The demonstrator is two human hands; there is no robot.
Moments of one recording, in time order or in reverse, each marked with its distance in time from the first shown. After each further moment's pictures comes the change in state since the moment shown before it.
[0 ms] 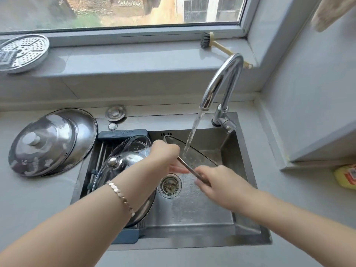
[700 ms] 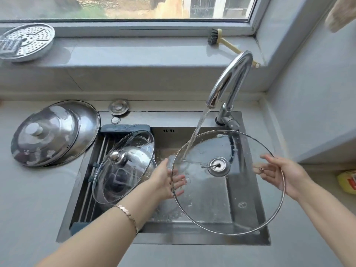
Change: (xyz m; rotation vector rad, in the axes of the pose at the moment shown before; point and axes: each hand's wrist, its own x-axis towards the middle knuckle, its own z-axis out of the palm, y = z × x) left_hand 0.047 -0.084 0.000 -0.473 -0.156 -0.374; right_hand -0.017 0.117 -0.014 1.624 0.354 0.644
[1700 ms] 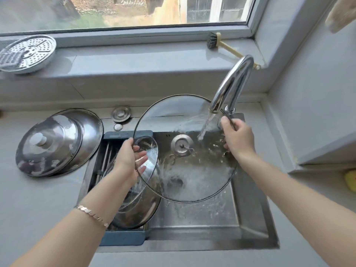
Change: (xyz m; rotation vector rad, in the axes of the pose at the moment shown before) left_hand -0.039 0.071 -0.046 -0.001 0.308 0.432; right_hand 0.043 -0.010 0.117 -0.601 0.294 -0.662
